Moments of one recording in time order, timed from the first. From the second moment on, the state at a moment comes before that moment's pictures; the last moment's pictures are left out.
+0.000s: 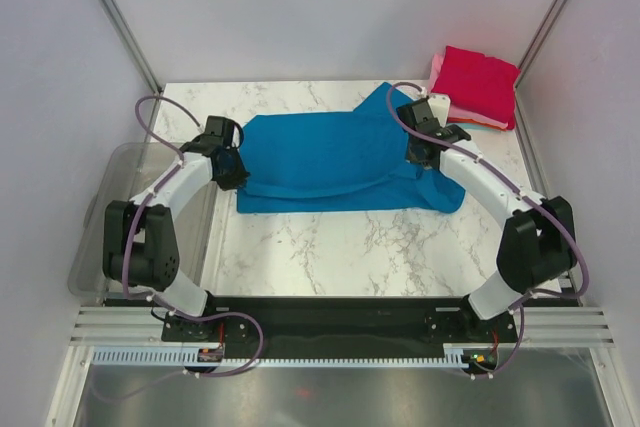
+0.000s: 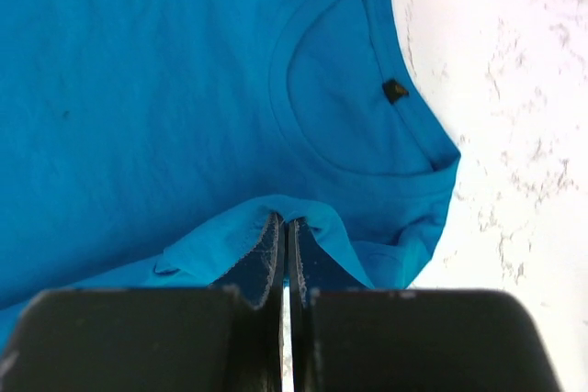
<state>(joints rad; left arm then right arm) -0.15 1.56 1.09 -0.60 -0.07 -0.53 0.40 1.58 1.28 -0.65 0.51 0.52</state>
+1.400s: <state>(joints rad) -0.20 1.45 0.99 -0.58 0.04 -0.55 0.28 1.60 1.23 -0.56 0.18 0.35</state>
